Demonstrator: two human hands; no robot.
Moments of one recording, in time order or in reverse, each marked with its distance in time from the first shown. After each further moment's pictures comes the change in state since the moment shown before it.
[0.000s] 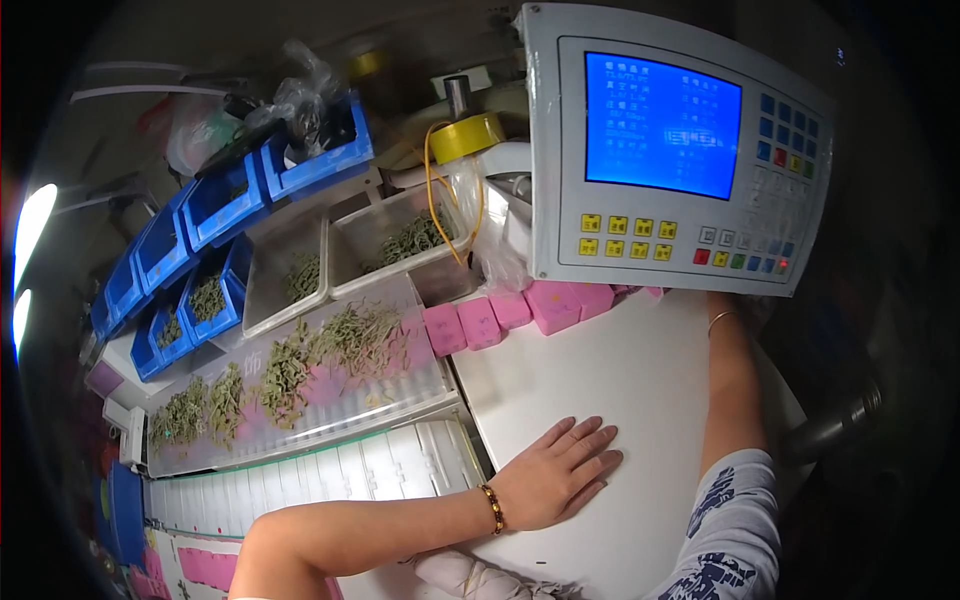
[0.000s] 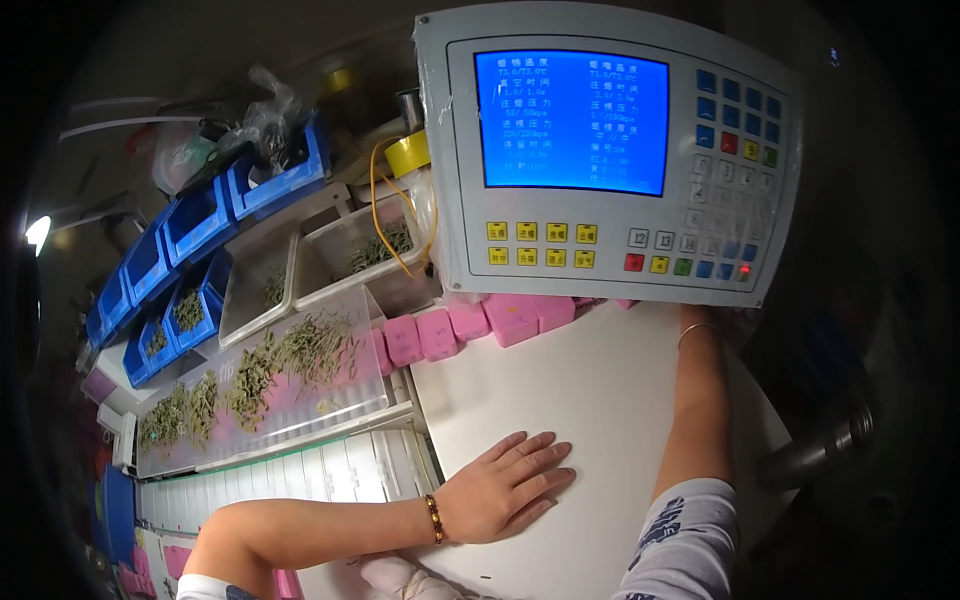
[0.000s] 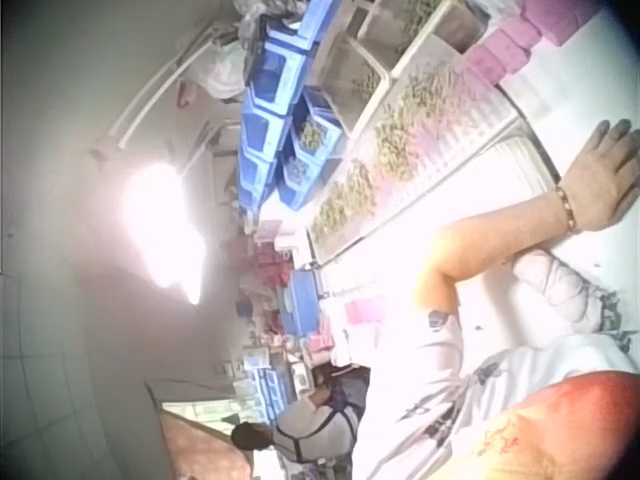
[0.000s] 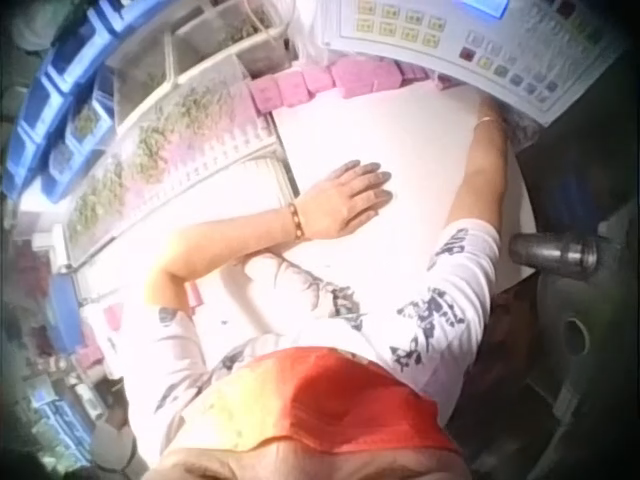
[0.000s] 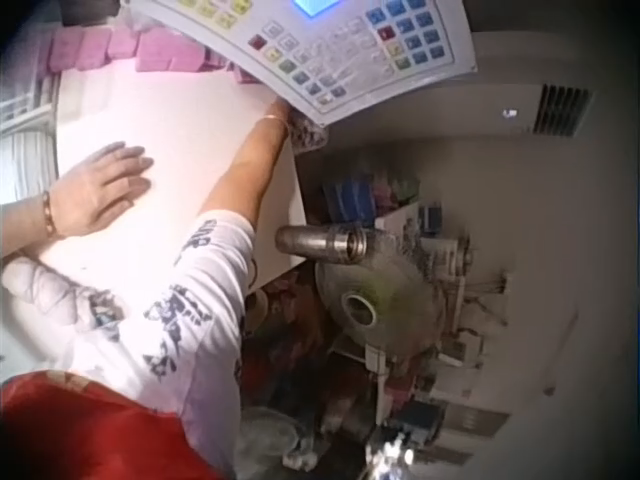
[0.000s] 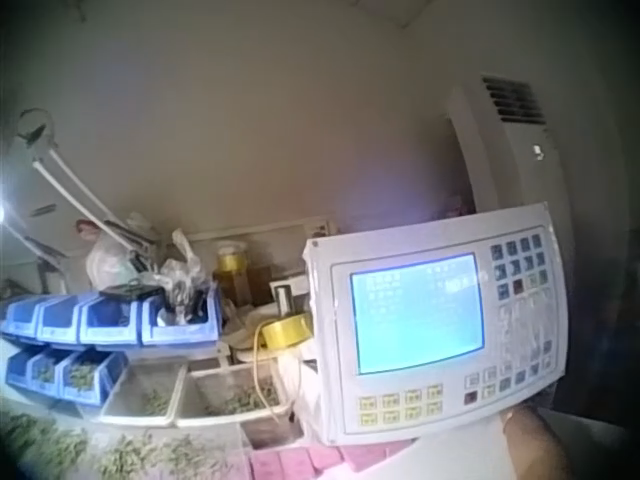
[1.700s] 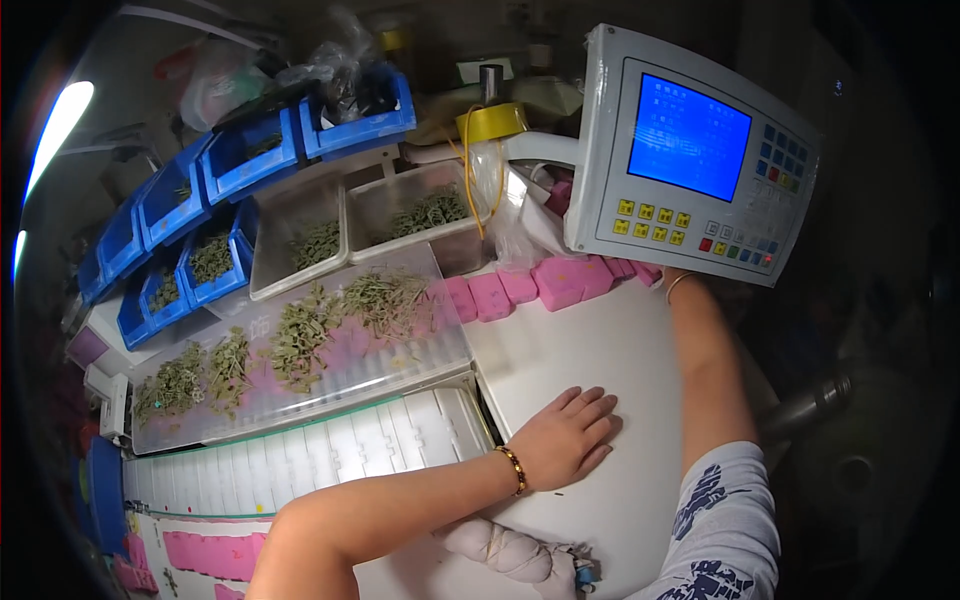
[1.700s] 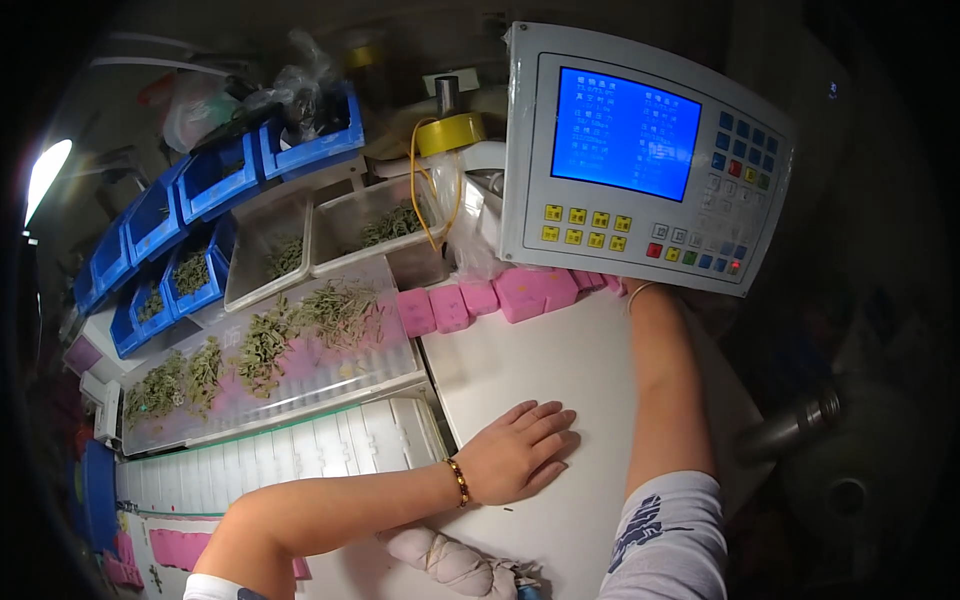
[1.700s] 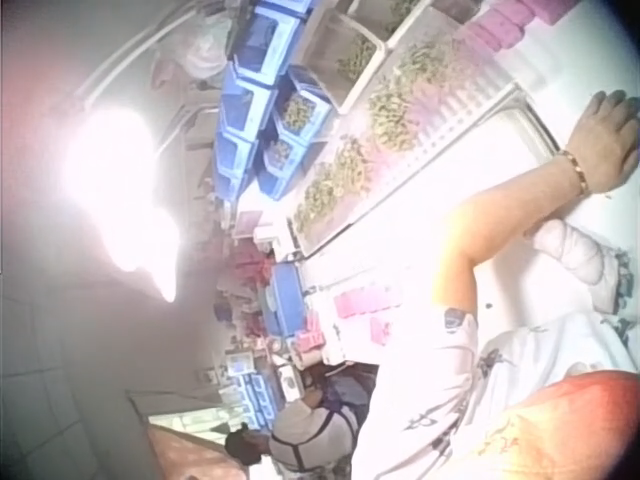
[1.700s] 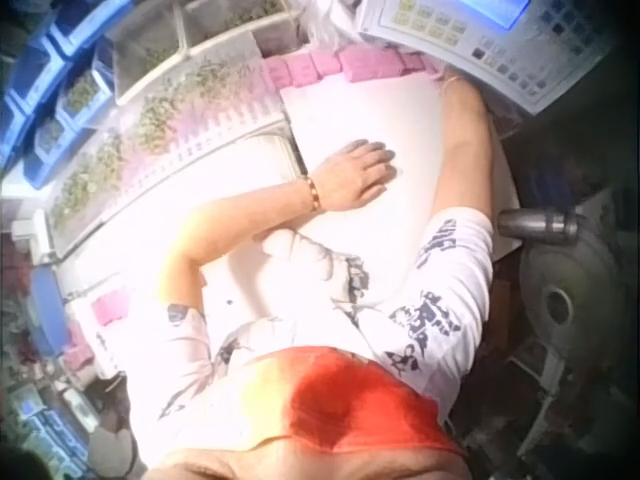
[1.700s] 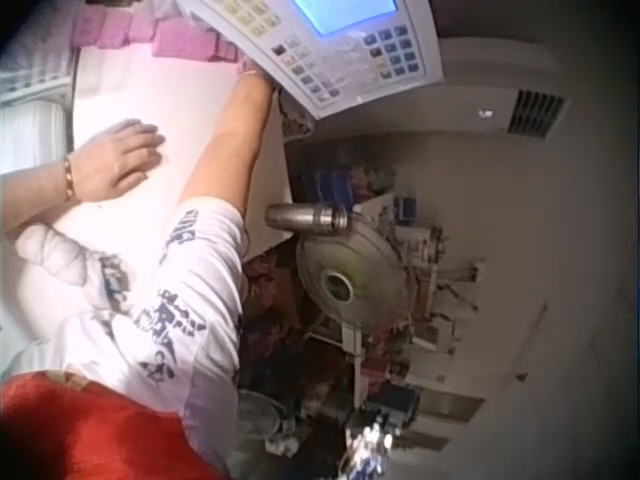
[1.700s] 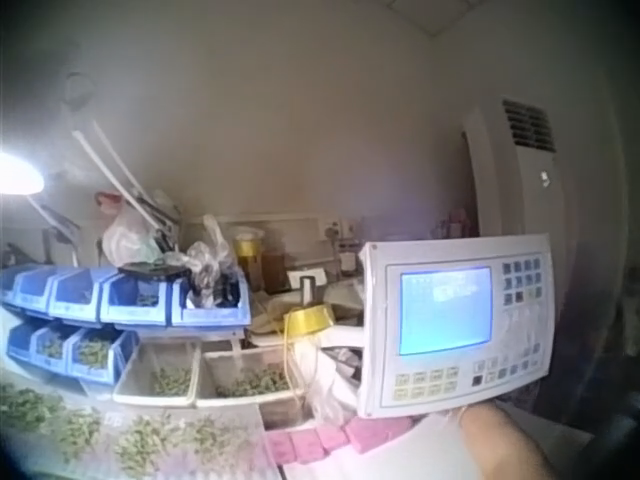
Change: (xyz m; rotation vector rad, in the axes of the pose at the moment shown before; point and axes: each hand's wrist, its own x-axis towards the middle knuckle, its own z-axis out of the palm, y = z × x) left_hand -0.004 -0.002 0.006 -0.025 0.108 0.038; right_hand 0.055 -0.143 -0.102 0.186 -0.624 -0.116
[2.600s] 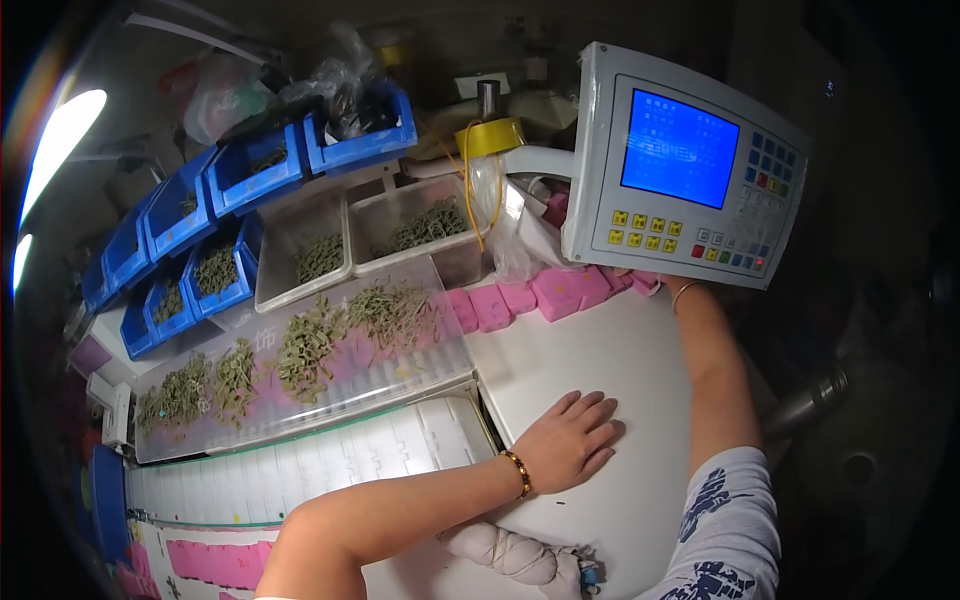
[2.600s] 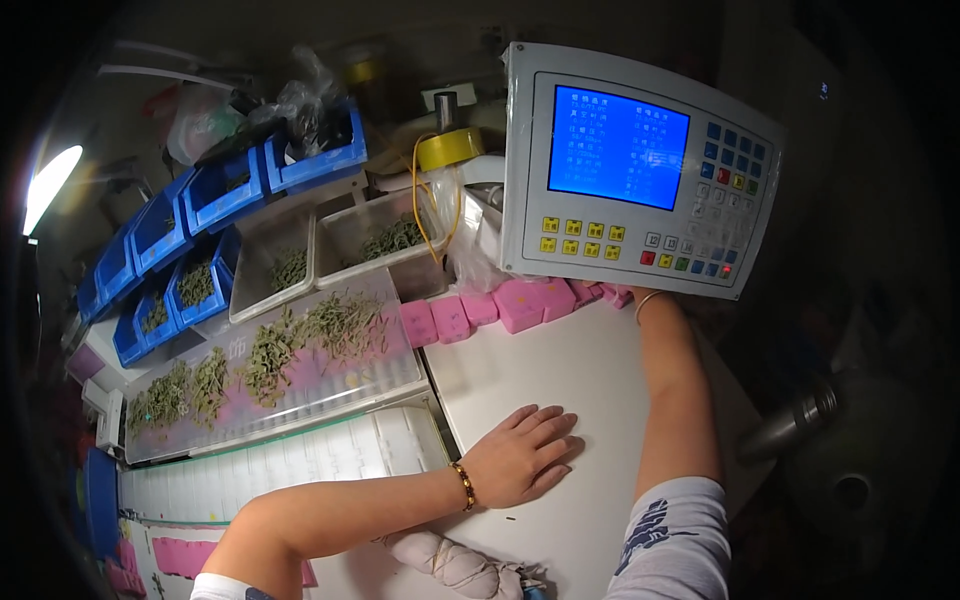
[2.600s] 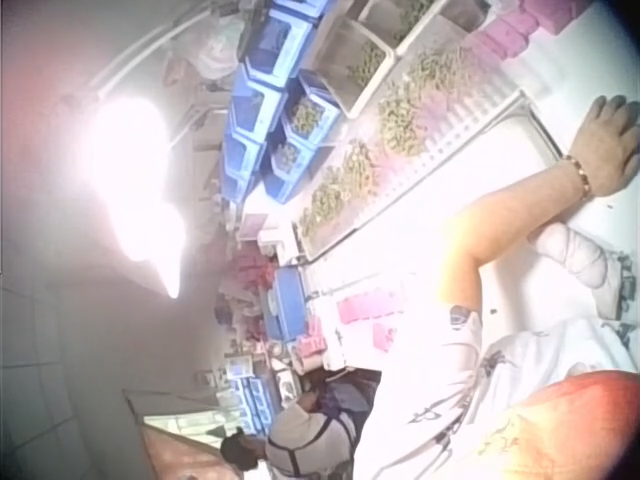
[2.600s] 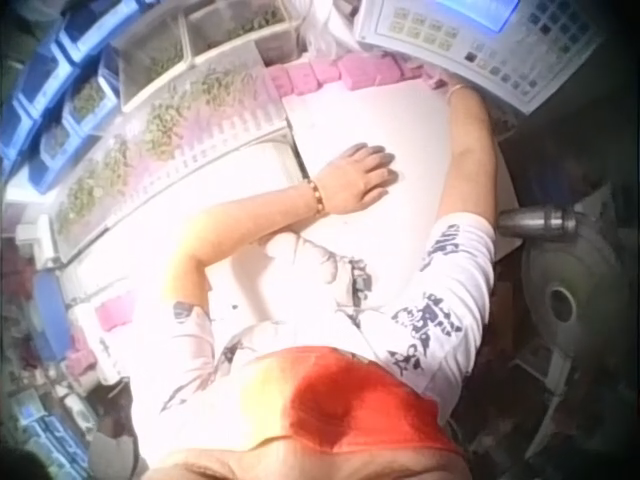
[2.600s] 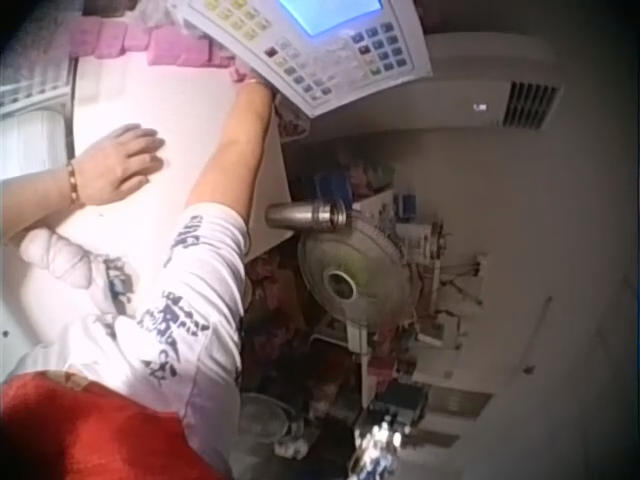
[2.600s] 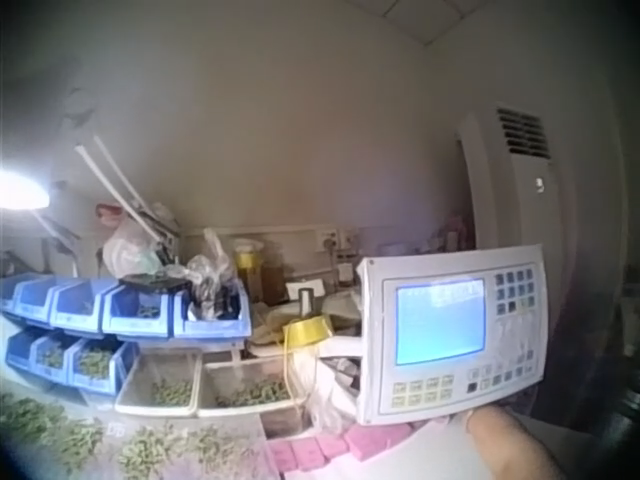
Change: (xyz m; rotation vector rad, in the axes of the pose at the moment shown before) left_hand 0.002 0.001 -0.002 0.013 -0.014 0.004; right_hand -0.007 -0.034 -0.037 0.026 -0.361 -0.093
